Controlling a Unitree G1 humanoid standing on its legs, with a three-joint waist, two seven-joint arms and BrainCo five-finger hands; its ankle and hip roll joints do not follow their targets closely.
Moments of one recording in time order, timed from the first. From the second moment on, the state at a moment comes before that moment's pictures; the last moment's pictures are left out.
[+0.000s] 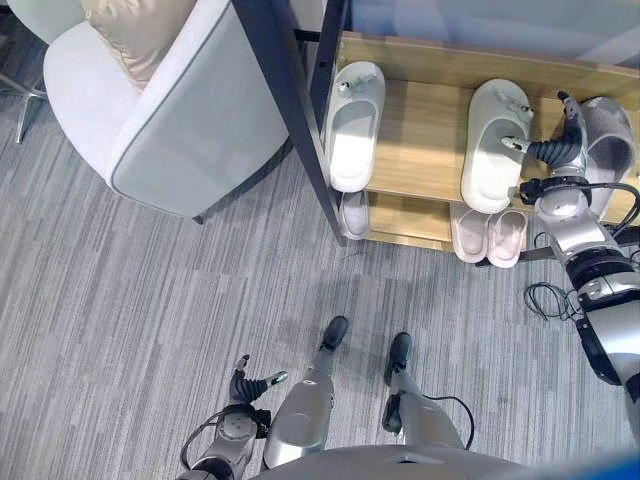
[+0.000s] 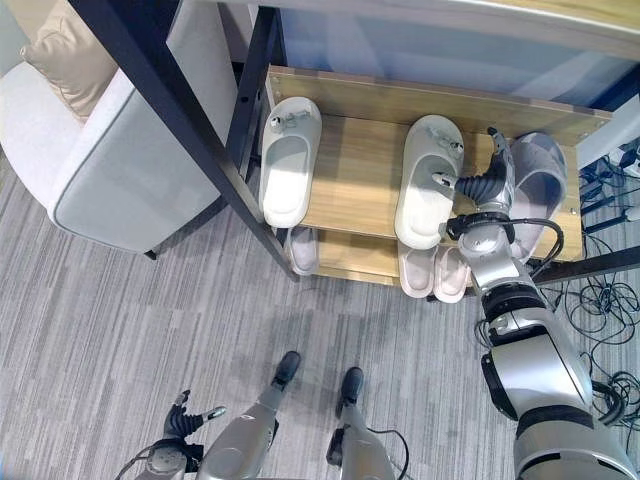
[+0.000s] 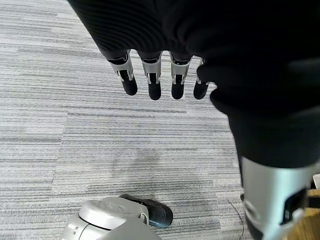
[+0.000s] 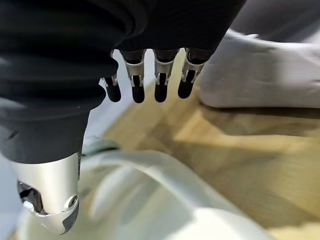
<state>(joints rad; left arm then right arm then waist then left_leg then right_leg) -0.07 0.21 -0.31 1.17 -0.26 -0.29 0.37 -0.96 -0.65 0.38 0.95 0.09 -0.20 -0.48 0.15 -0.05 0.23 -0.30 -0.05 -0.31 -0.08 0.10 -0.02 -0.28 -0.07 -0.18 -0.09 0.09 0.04</state>
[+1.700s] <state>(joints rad) 0.02 0.26 -0.35 1.09 -0.28 -0.33 0.38 -1.03 -0.68 0.37 1.35 0.11 -0.15 -0.46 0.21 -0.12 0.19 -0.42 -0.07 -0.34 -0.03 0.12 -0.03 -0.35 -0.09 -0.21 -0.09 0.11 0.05</state>
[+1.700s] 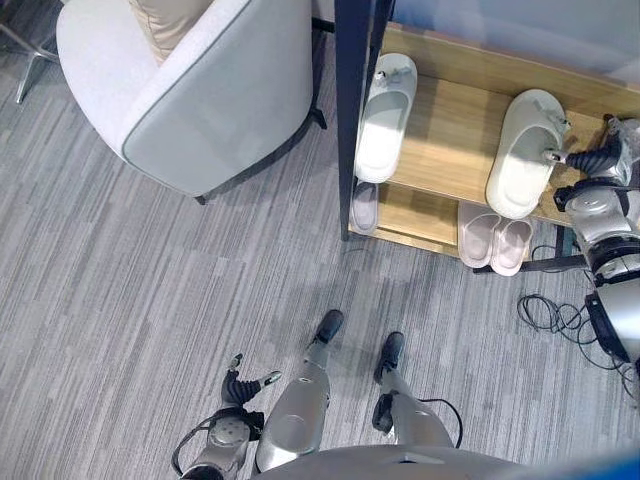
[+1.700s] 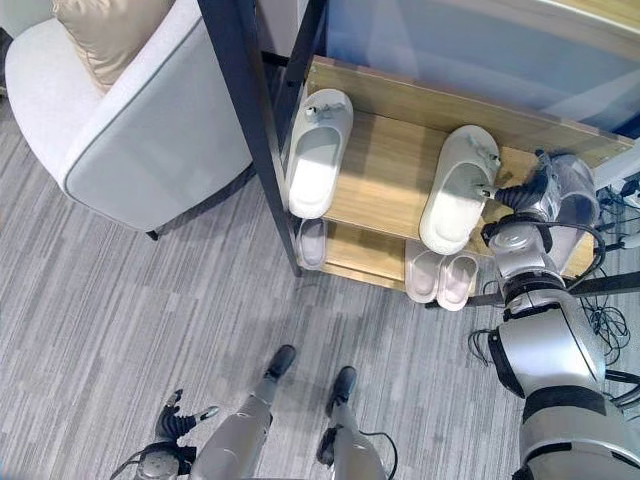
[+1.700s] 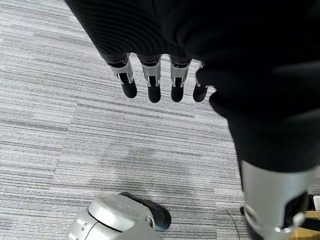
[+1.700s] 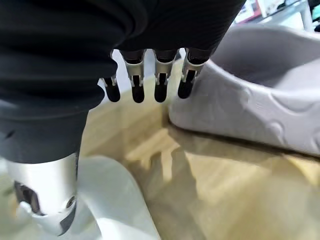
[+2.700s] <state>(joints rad) -0.11 0.22 -0.34 1.12 -0.39 -0.27 0.37 -0.82 -0.55 0.24 1.09 0.06 -0.17 -0.65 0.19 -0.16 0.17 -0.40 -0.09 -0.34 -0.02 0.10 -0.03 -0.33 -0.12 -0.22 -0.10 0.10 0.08</state>
